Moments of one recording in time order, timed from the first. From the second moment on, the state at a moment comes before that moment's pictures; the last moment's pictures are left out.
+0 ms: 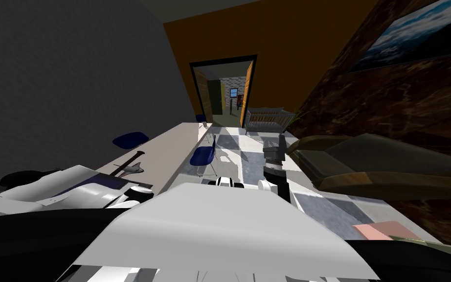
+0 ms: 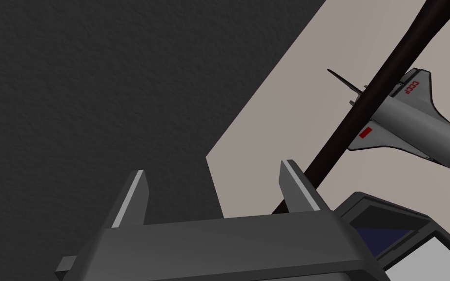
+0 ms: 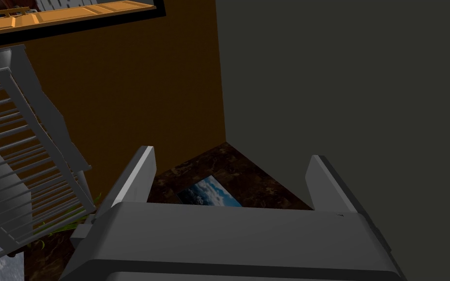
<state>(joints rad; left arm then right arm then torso) -0.15 0.54 1.40 -1.41 -0.16 0.63 0.76 0.53 -0.01 0.06 -2.34 0.04 -0.37 -0.15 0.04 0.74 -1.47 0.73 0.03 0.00</state>
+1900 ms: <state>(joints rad) -0.13 0.66 1.47 -1.42 -0.23 0.85 0.72 0.53 -0.01 0.06 -2.34 0.04 -0.37 -0.15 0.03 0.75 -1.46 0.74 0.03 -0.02</state>
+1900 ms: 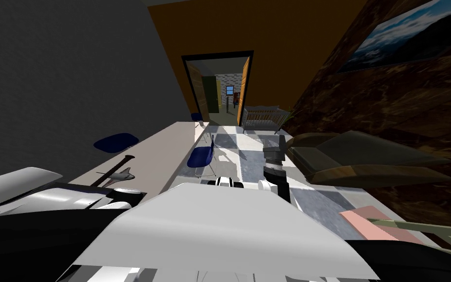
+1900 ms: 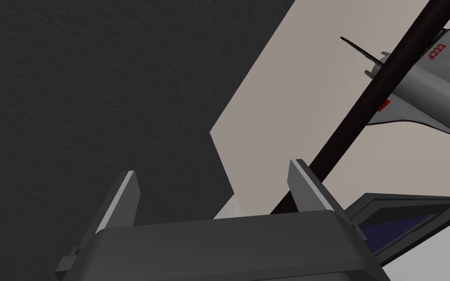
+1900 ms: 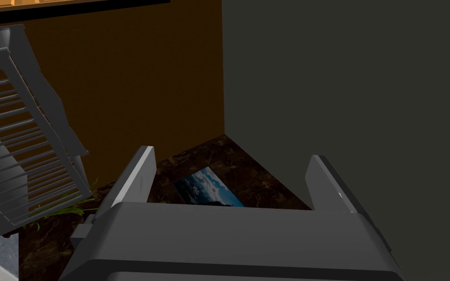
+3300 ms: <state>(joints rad) -0.11 0.75 1.54 -1.36 -0.29 1.01 0.69 0.53 -0.01 0.06 -2.34 0.04 -0.37 -0.15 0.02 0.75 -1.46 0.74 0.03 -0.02</state>
